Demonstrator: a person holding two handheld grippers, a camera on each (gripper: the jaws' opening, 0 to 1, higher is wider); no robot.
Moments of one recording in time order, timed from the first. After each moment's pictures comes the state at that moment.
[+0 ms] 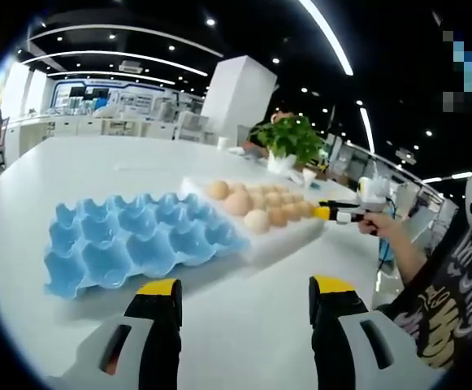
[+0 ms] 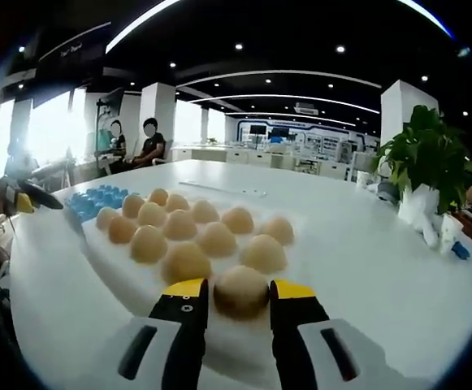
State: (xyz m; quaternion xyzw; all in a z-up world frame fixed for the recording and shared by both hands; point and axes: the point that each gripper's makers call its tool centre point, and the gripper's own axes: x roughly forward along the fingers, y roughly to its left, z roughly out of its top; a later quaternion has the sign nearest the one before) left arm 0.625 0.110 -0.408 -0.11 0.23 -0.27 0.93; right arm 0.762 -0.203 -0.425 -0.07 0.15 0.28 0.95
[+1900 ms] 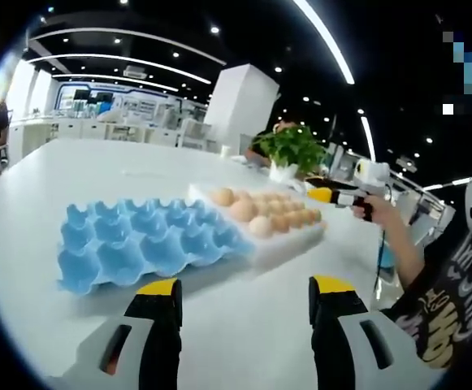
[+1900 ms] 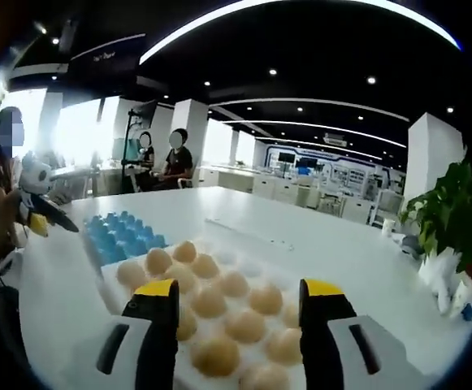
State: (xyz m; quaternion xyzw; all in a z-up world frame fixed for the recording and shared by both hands) left arm 0.619 0.130 -0.404 -0.12 0.20 -0.26 0.94; right arm 0.780 -0.131 -0.352 -0.12 0.07 0.37 0.92
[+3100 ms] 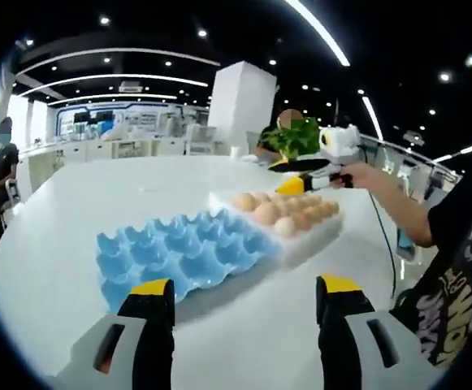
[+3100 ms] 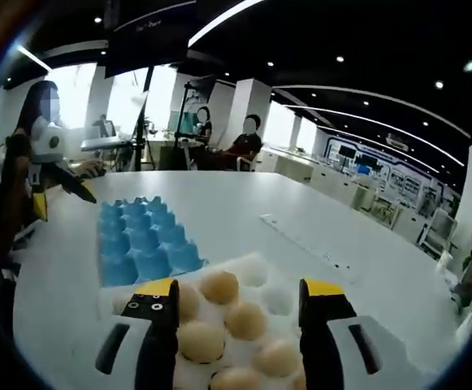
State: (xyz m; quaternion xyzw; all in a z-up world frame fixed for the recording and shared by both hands) left arm 0.630 0.159 -0.391 -0.04 0.20 -0.23 0.95; right arm 0.815 -0.015 -0.365 -0.19 0.11 0.50 0.84
